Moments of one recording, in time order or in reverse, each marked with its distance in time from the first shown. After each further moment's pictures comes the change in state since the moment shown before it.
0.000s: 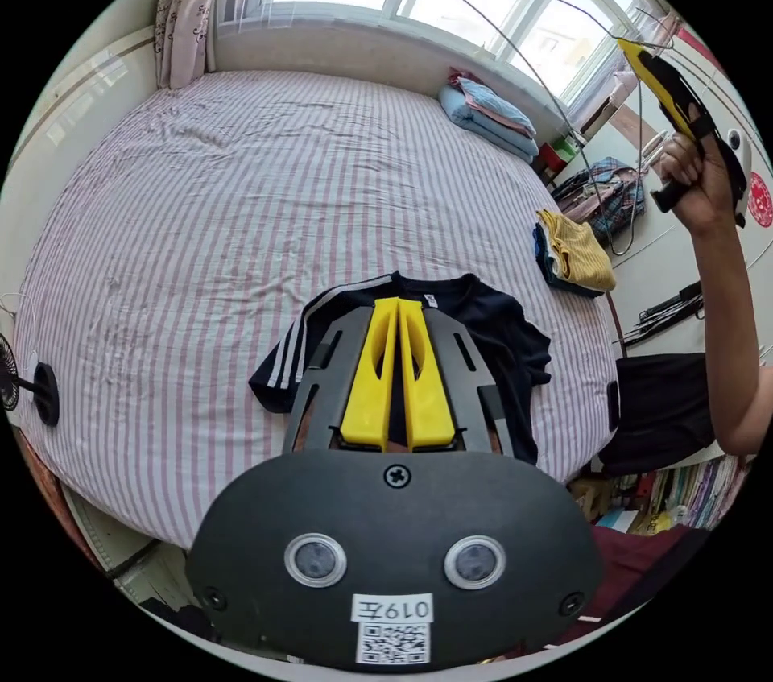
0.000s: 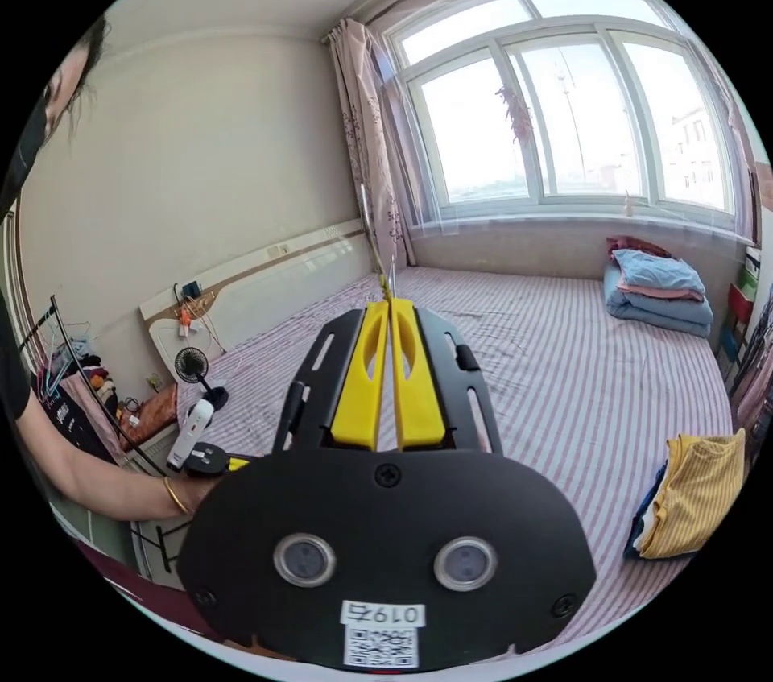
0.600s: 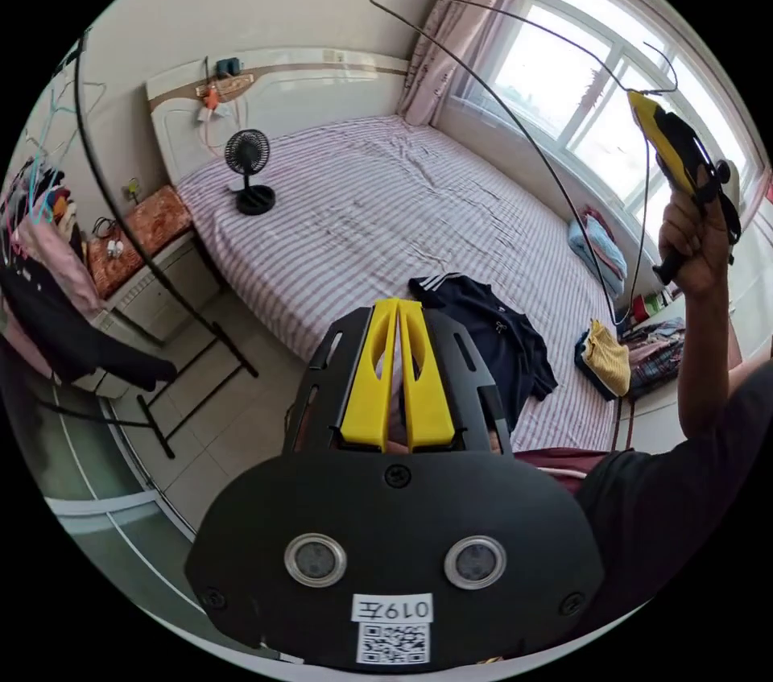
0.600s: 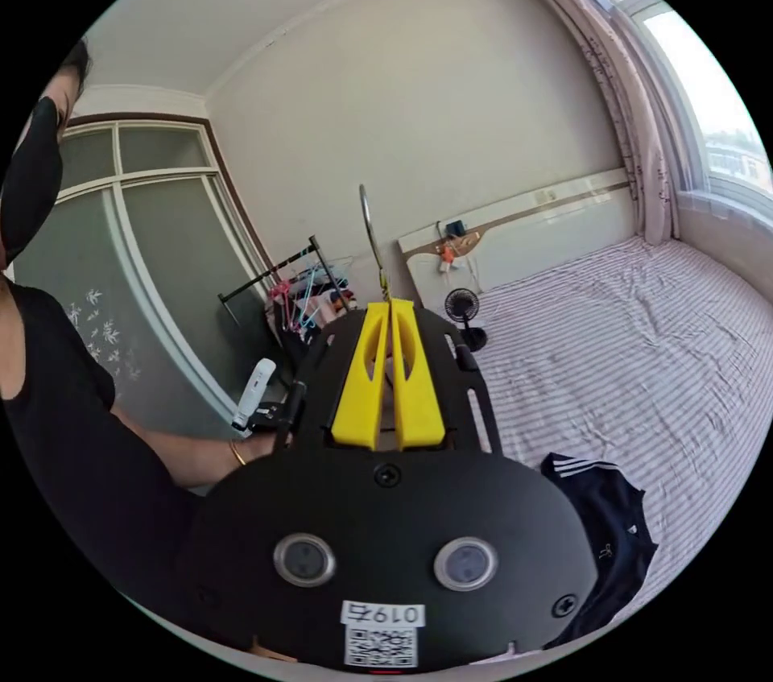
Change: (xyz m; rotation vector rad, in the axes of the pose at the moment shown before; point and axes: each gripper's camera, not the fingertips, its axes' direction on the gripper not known) left arm 0.100 0.417 -0.240 0.279 -0.392 -0.581; right arm -0.258 0.188 -0.009 -0.305 -0.912 -0.197
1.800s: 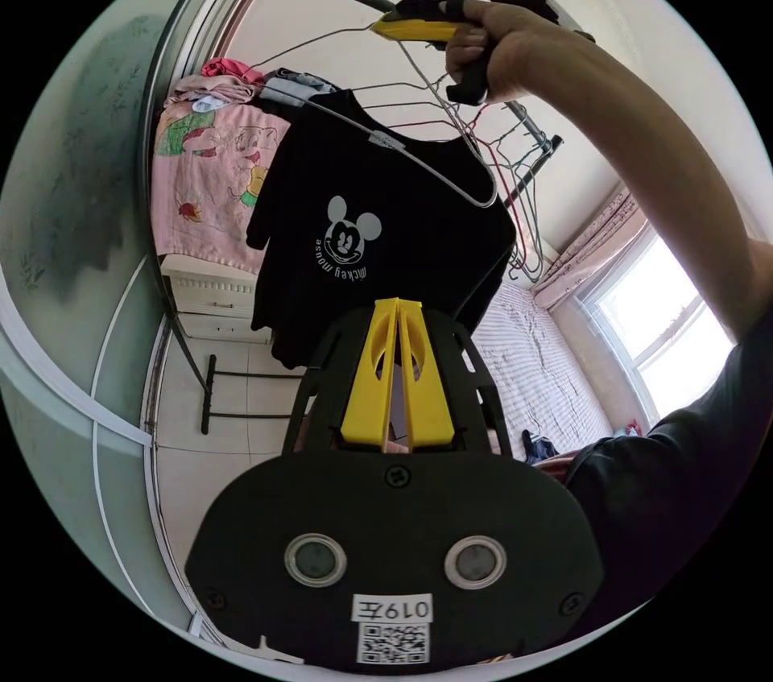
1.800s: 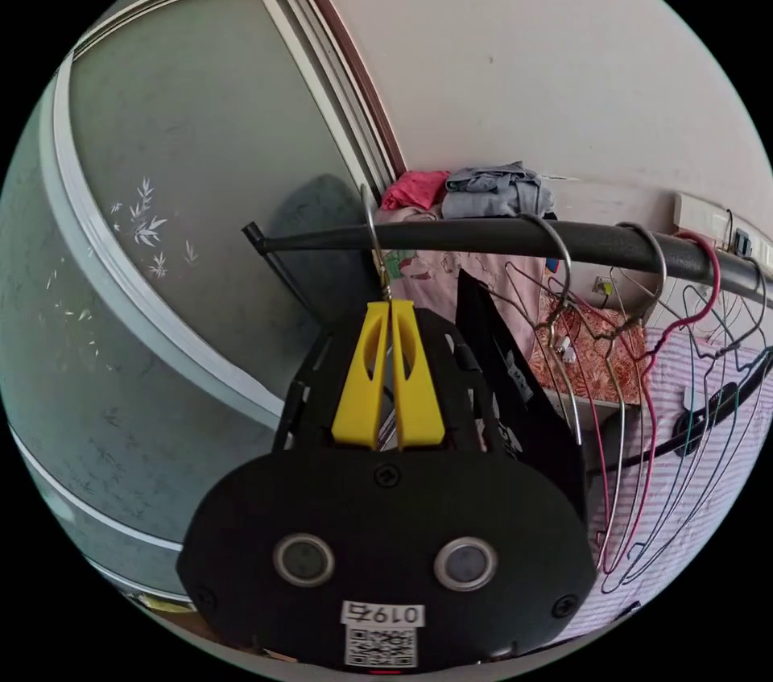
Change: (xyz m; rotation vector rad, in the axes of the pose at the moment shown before) left arm -0.417 0.213 -0.136 0.455 -0.126 -0.526; right arm -0.325 0.089 0.790 -0.463 -0.224 -0.210
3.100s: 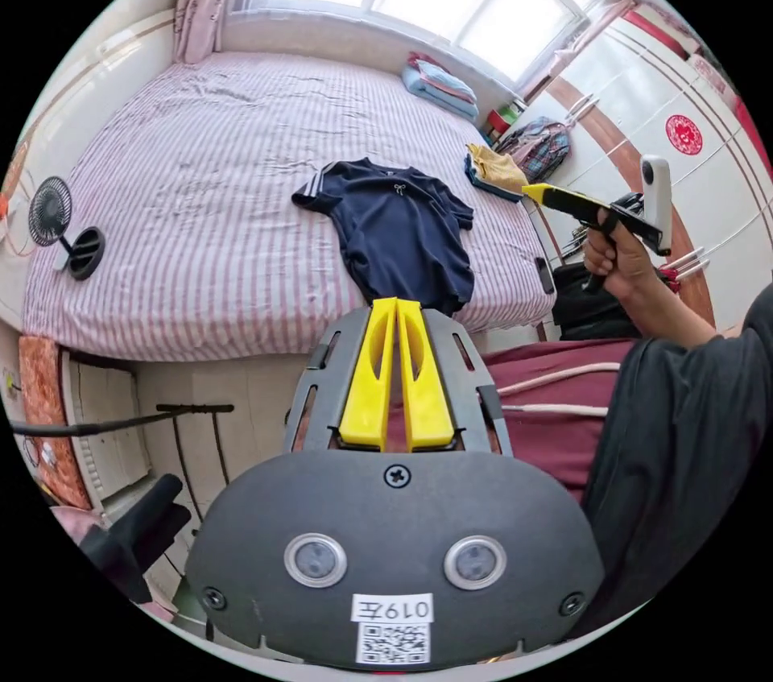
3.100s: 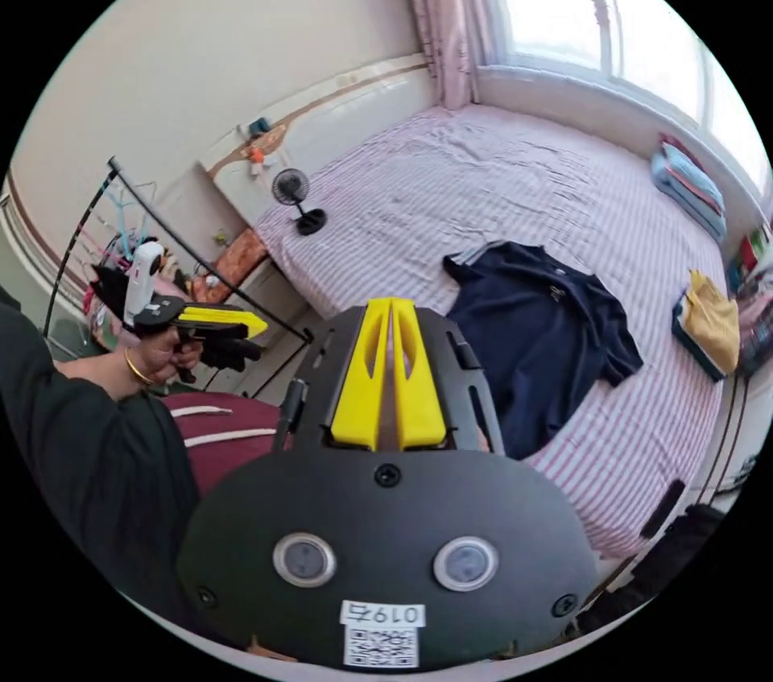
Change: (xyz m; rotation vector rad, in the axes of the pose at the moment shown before) left arm 0.467 0.046 0.311 -0.945 0.647 1.133; right arm 0.068 0.533 -0.745 0.197 0.900 0.999
